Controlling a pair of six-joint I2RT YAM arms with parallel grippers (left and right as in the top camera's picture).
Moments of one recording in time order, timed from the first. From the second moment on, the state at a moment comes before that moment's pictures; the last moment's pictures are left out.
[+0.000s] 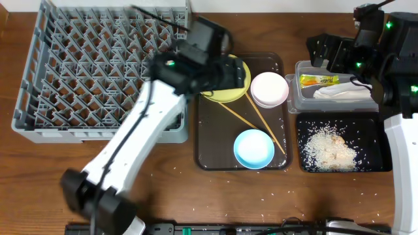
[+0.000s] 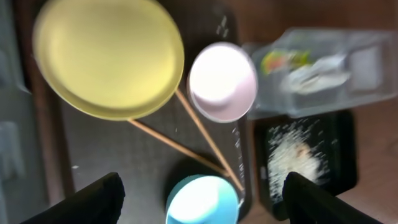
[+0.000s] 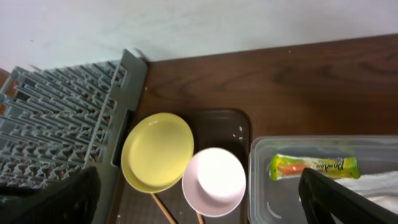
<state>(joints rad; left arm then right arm) -0.54 1.76 1.74 -0.96 0.19 -0.56 -0.03 1.42 1.55 -0.78 -0.34 0.20</state>
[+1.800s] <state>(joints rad) -0.68 2.12 1.74 -0.66 0.04 -0.67 -0.03 1.43 1.55 -0.86 -0.32 0.20</state>
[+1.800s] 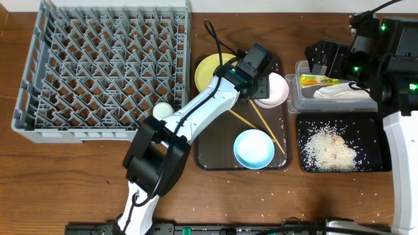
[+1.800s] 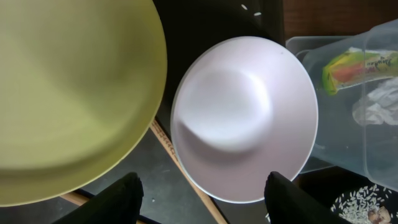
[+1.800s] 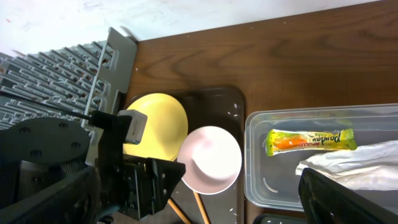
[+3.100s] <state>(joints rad) -0.70 2.27 1.73 -0.55 0.02 -0.79 -0.03 1.43 1.55 -0.86 -0.32 0.20</state>
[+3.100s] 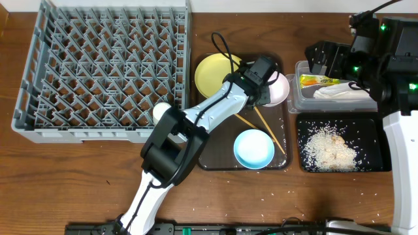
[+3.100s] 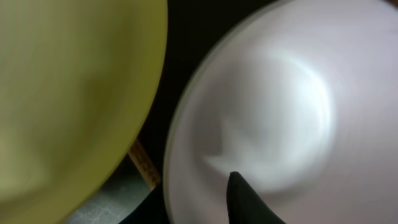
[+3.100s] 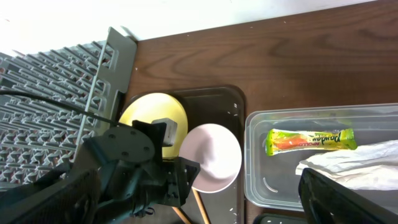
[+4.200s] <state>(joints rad) -0.67 2.28 1.72 -0.54 0.03 -0.79 -0.03 1.43 1.55 -0.86 -0.32 0.20</state>
